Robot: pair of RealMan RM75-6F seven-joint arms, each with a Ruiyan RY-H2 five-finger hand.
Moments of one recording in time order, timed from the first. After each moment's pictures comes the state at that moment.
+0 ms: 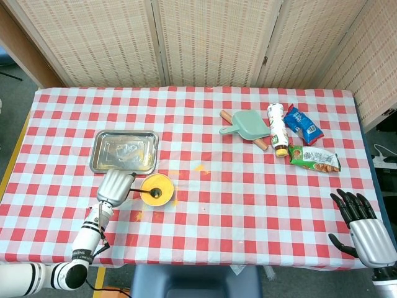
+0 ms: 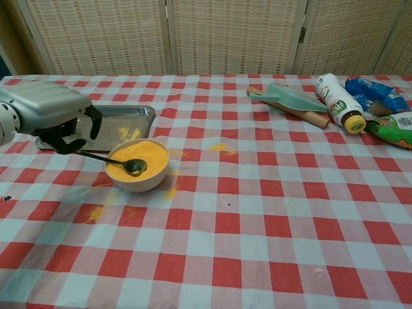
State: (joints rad) left arm -0.78 -1.40 -0.10 -1.75 0.80 1.17 0.95; right arm 0.01 -1.02 -0.05 -1.70 -1.66 1.51 -0.03
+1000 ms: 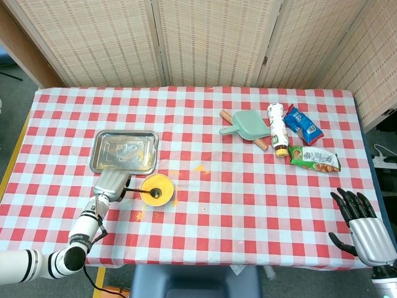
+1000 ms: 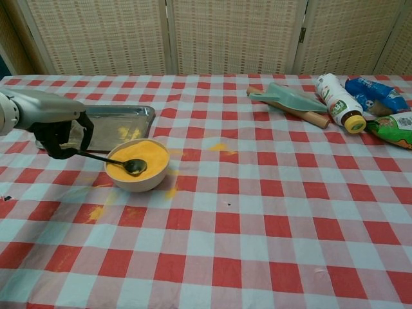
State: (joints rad) left arm -0.92 -1.30 -0.09 -1.79 0.46 1.02 0.89; right arm 0.01 -1.03 -0.04 -1.70 -1.64 1.50 -0.05
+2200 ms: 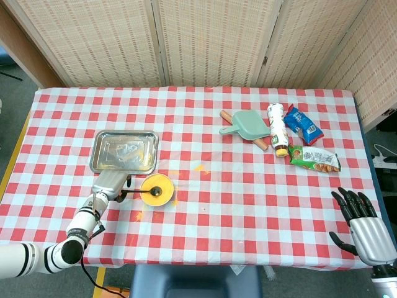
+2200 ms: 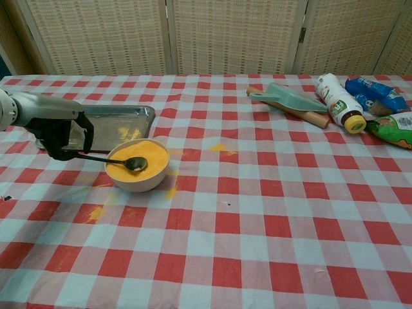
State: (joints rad) left arm -0.99 -1.24 -0.06 -1.79 0.37 0.91 0.75; right arm 0.01 -1.04 -0.04 -1.70 -1.63 1.50 -0.06
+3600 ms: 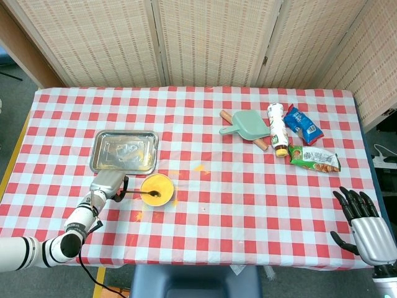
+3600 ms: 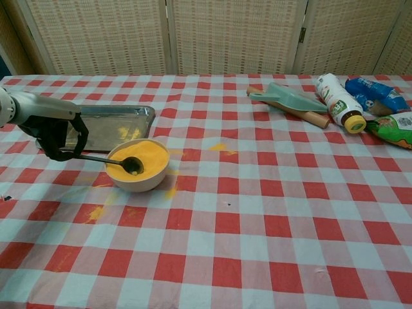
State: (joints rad) left arm -1.08 -1.21 0.03 -1.76 0.31 0.85 0.65; right arm 0.01 -1.03 -0.03 -1.70 -1.63 1.50 -0.06
